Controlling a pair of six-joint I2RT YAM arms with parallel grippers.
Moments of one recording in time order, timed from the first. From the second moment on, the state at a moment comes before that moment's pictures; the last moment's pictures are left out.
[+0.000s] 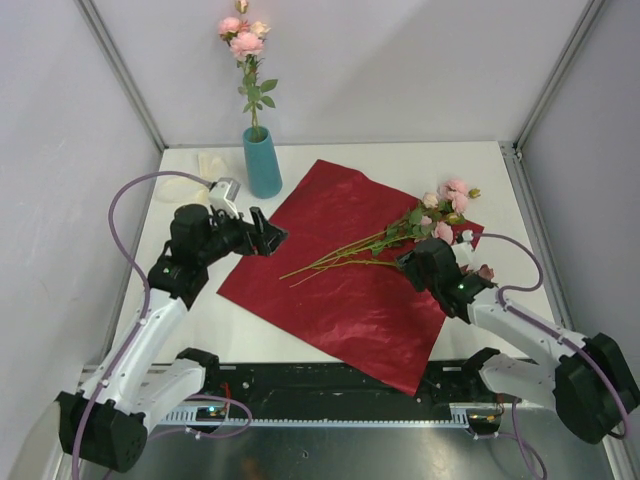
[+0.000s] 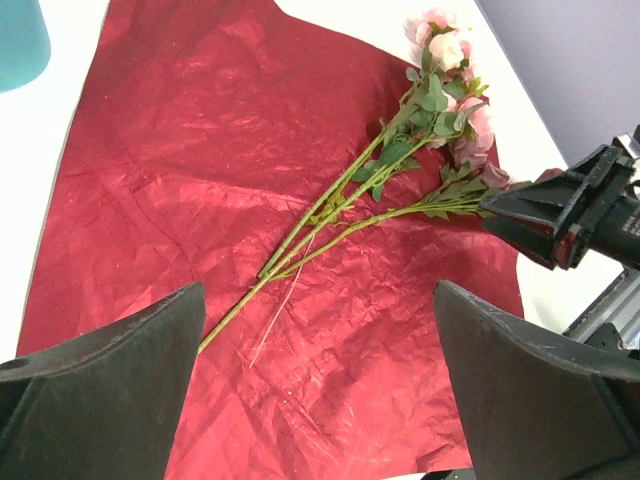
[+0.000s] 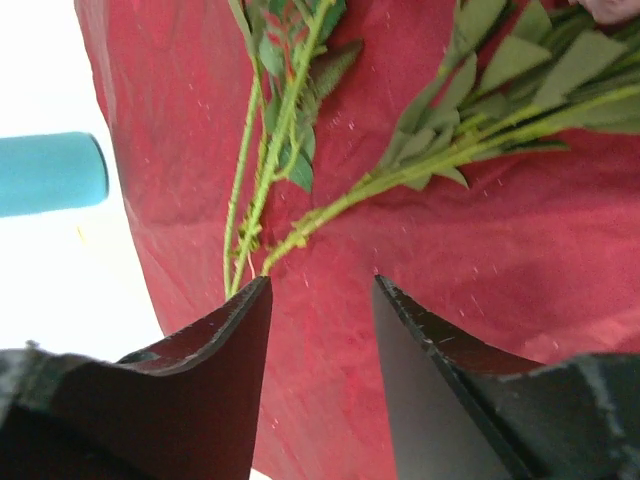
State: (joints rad) left arm -0.27 0.91 0.79 -0.24 0.39 -0.35; right arm 0.60 1.06 0.55 -0.23 0.35 1.38
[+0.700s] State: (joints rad) left arm -0.27 0.87 0.78 -0.23 0.37 -0.35; right arm 0.36 1.45 0.55 0.32 0.23 1.23
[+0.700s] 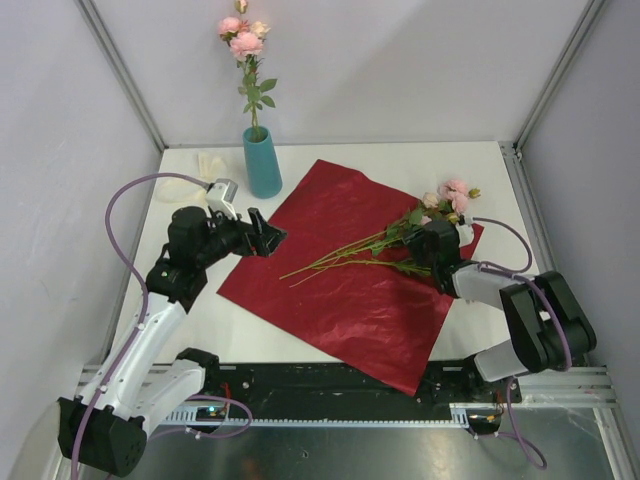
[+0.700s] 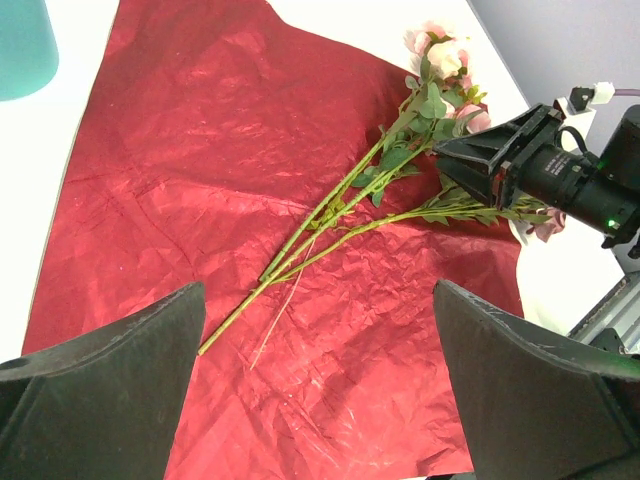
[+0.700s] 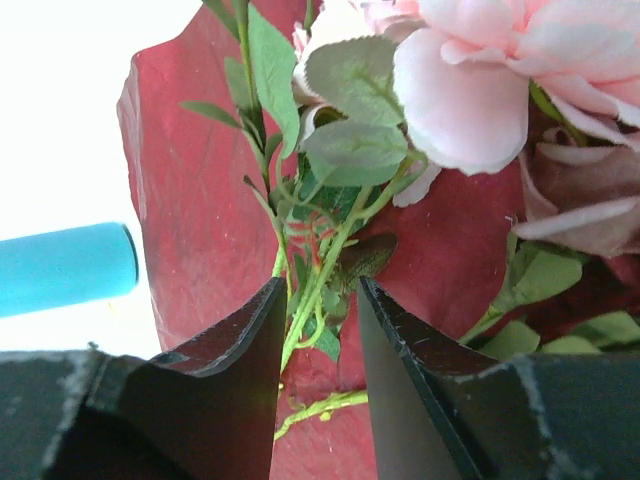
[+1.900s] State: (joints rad) left arm -0.27 0.88 0.78 -0.23 0.38 -0.37; right arm 0.30 1.64 0.55 0.52 0.18 1.30
